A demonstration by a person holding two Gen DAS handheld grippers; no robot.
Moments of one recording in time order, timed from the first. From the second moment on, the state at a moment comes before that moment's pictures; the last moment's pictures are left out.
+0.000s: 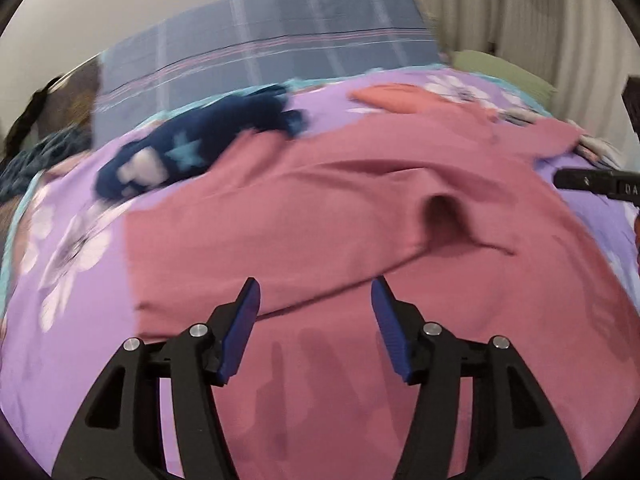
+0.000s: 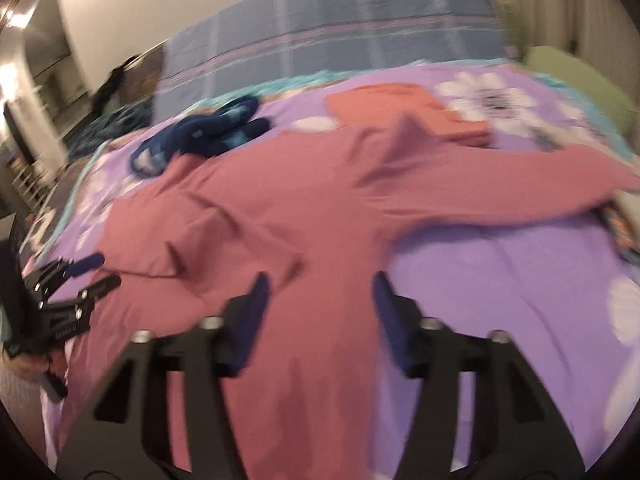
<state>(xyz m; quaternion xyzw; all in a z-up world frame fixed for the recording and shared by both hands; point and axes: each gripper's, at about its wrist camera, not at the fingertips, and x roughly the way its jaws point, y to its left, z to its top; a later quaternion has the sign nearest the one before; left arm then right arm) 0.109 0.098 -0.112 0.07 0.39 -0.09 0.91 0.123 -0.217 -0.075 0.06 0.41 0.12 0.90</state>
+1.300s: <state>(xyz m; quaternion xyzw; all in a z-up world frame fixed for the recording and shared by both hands) 0.119 0.238 -0.109 -0.14 0.36 0.00 0.92 0.246 -0.169 -0.088 -0.07 0.44 0.11 0.89</state>
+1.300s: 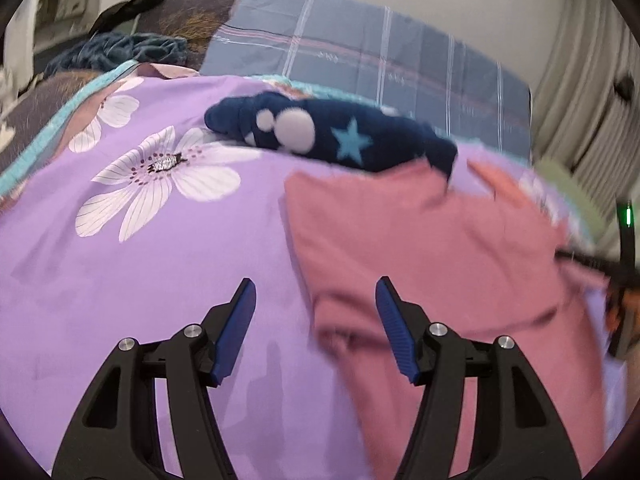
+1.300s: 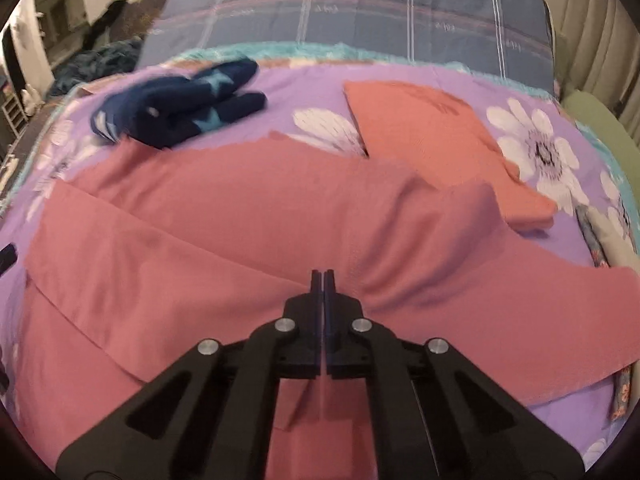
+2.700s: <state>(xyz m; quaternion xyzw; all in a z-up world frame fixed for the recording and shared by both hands) 0.133 0.244 -0.117 -0.05 0.40 0.03 0.91 0.188 -0.156 -0.089 -0.08 0.40 0.12 0.90</state>
